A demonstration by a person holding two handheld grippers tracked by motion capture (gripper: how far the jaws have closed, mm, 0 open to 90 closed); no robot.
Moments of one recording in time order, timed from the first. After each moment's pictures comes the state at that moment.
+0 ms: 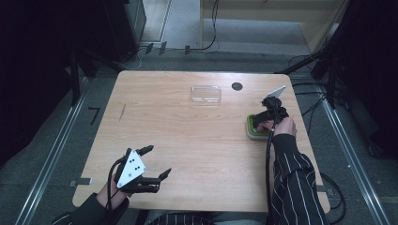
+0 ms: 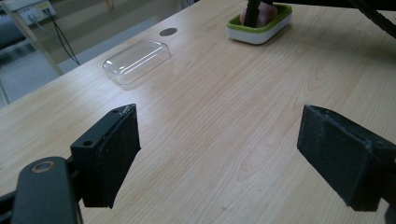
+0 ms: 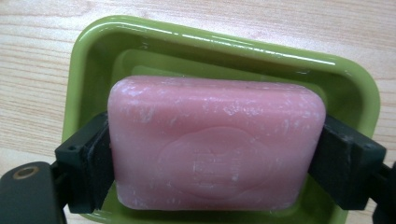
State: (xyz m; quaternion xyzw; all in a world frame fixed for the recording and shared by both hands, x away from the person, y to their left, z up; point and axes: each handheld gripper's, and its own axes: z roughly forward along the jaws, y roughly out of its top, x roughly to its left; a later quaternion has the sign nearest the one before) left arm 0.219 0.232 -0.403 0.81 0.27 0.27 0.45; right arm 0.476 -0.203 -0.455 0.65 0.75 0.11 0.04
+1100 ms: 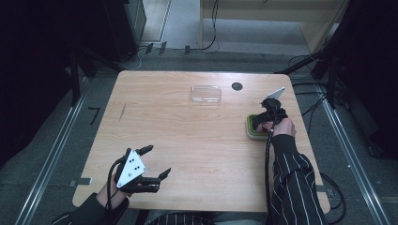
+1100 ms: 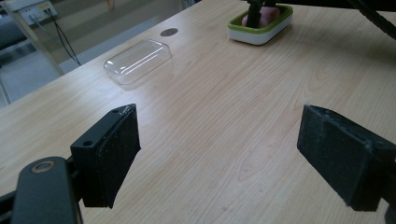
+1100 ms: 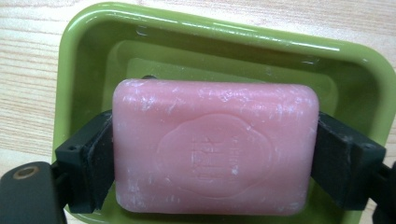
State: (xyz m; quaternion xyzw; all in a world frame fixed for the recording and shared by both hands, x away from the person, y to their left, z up) left arm 0.219 0.232 -0.403 0.81 0.27 0.27 0.45; right arm 0.476 -0.202 -0.460 0.66 0.75 0.09 0.03
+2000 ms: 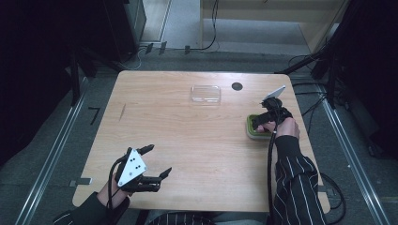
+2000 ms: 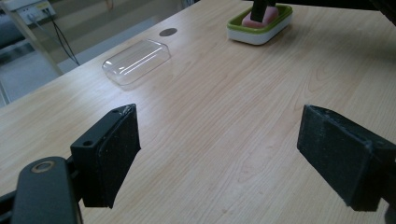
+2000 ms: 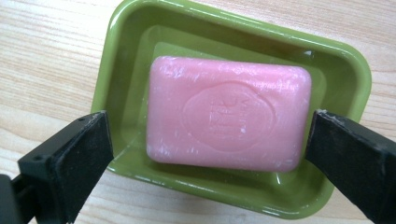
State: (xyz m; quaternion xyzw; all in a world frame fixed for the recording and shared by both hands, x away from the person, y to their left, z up) left arm 0.221 0.230 -0.403 0.81 0.27 0.27 0.45; right arm 0.462 -0.199 -0.440 0.62 0.78 0.10 0.04
